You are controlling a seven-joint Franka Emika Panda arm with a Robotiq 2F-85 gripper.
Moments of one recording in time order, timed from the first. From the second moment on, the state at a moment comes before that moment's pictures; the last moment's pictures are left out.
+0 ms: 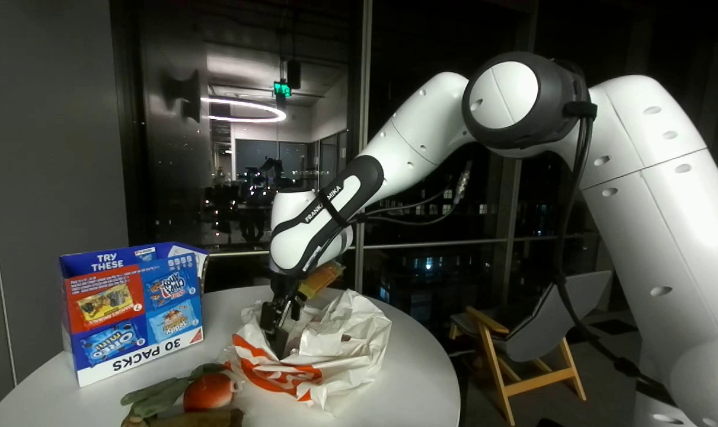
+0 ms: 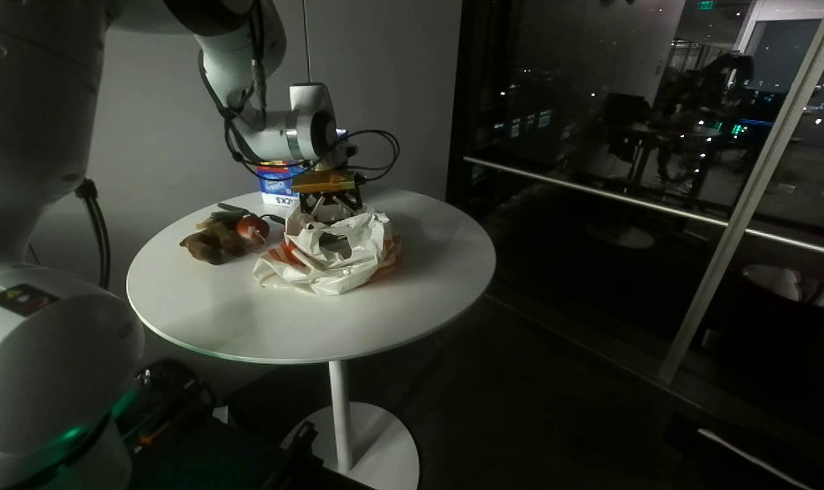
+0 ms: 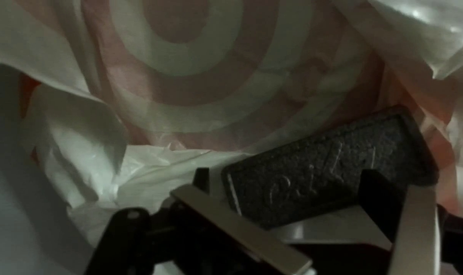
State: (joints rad) arm 0.14 0.46 0.08 -1.88 -0.20 2.52 -0.11
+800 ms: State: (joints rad) arm 0.22 0.46 -0.02 -1.85 -0.27 2.50 0.18
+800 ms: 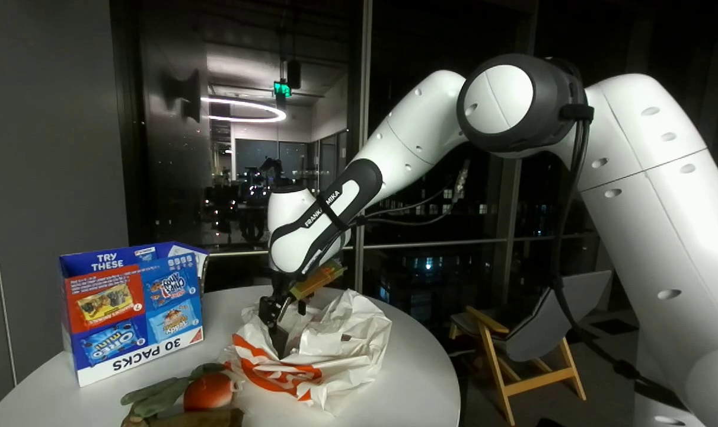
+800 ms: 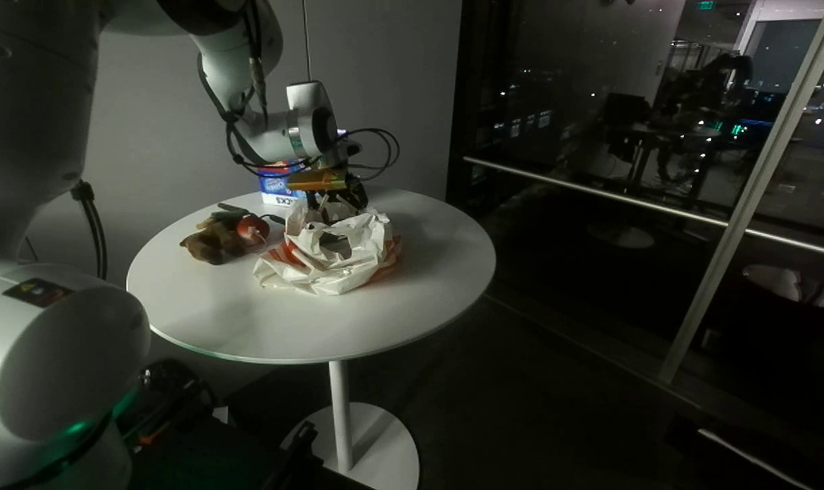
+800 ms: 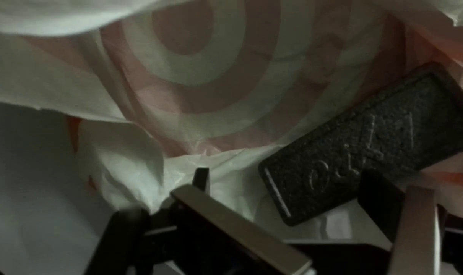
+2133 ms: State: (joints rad) arm 0.22 0.48 0.02 -1.90 -0.02 2.58 0.35
